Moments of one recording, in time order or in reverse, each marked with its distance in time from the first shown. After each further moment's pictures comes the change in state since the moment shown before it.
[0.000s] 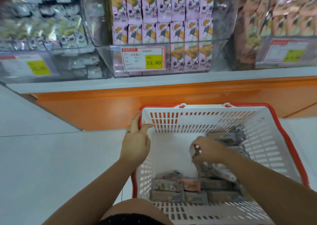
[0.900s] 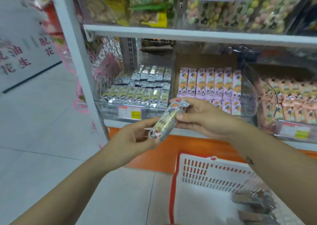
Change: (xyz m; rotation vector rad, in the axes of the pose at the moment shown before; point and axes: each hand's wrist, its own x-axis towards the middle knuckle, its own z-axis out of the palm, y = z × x) left_hand -0.065 0.021 -0.259 -0.767 -0.045 0.236; right_hand -0.098 -0.251 -0.150 0.942 0.024 -0.629
